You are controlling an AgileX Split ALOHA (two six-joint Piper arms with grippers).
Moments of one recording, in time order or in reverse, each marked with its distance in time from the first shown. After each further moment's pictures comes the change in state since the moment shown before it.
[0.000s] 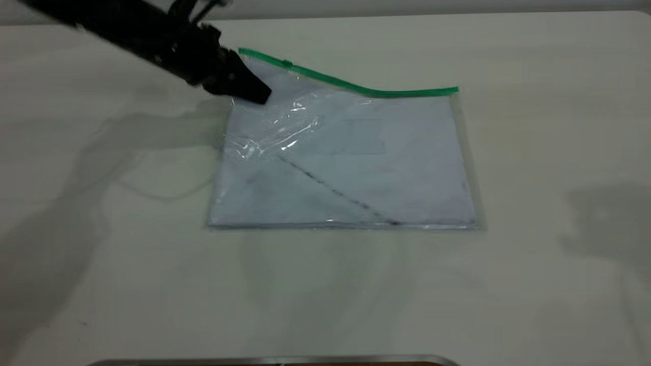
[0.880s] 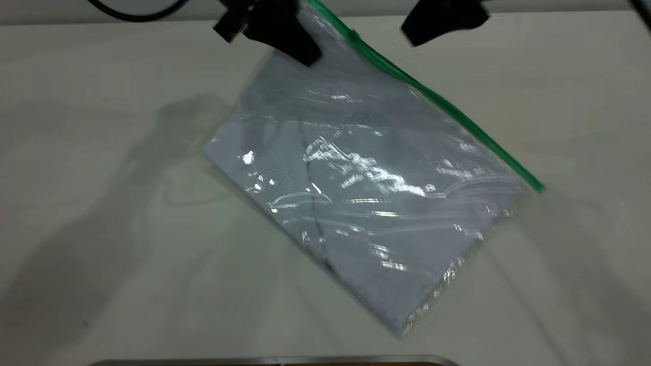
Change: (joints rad) left arm -0.172 -0.027 -0.322 0.281 0.403 0.221; right arm 0.337 0.586 -0.352 0.691 -0.007 -1.064
